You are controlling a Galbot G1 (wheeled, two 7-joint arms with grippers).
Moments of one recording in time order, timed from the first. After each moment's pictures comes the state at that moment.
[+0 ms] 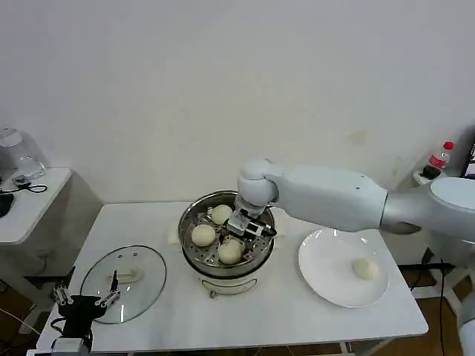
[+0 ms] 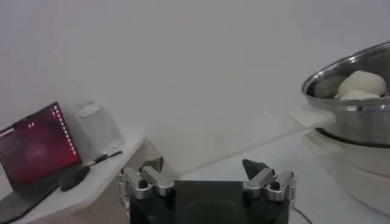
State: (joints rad) left arm 1.79 -1.34 -0.79 -2.25 0.09 0.19 -0.08; right arm 0.43 1.20 -1.22 1.38 -0.02 0.16 -1.12
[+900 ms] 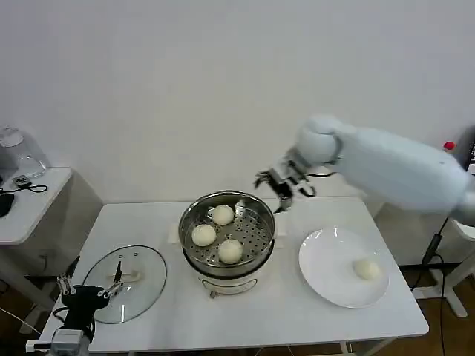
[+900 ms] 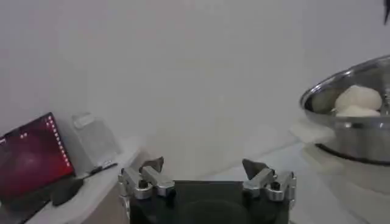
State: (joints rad) left arm 1.74 -1.28 -0.77 -2.25 0.05 0.19 -0.08; right arm 0.53 0.84 -1.12 1.43 0.09 -0.09 -1.06
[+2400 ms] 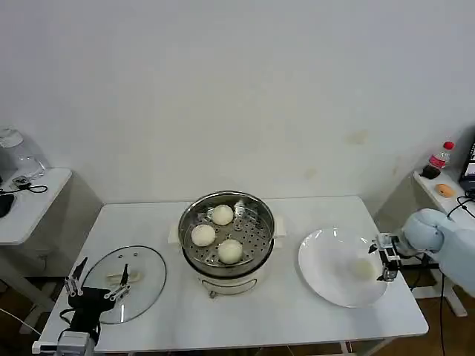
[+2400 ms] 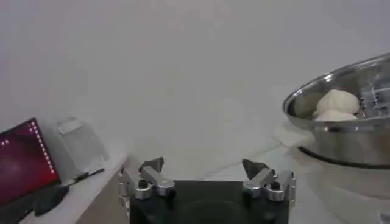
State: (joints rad) left arm 1.76 -1.28 -0.75 -2.27 0.06 0.19 -0.08; right arm -0.19 0.50 -0.65 1.30 -0.17 -0.19 -1.02
